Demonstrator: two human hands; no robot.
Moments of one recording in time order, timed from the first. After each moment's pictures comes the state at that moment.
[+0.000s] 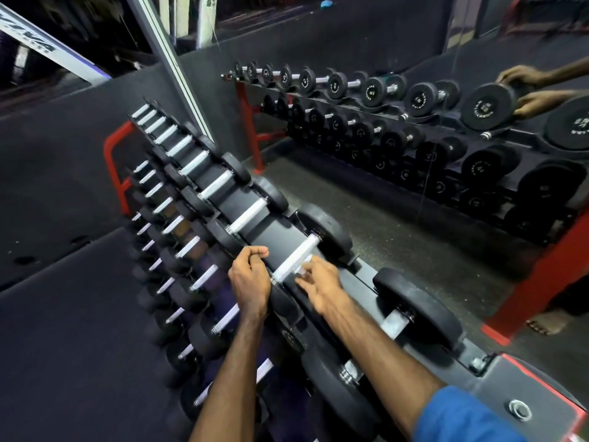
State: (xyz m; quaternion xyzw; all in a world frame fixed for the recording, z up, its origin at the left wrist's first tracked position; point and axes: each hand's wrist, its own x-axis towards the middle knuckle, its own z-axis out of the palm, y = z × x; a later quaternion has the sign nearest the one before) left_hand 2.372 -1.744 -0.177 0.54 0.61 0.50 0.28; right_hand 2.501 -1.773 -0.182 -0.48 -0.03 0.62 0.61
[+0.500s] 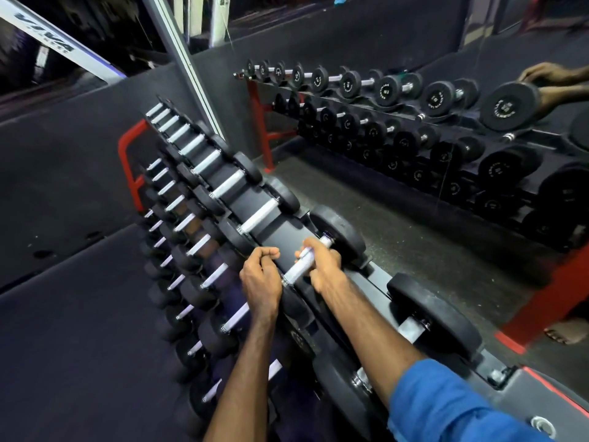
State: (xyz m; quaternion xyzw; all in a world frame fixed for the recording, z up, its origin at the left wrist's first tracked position) left_hand 2.373 -1.743 -0.177 0.54 0.62 0.51 0.27; right_hand 2.495 -1.723 -0.177 -0.49 -0.02 0.60 0.63
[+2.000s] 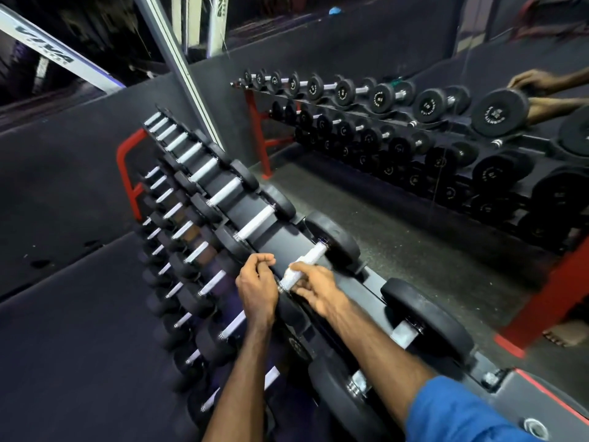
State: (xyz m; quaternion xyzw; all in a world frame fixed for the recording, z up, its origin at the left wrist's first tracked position) left_hand 2.373 -1.744 -0.178 0.55 0.61 0.51 0.27; right_hand 2.496 -1.752 -0.197 -0.46 -0.10 0.67 0.57
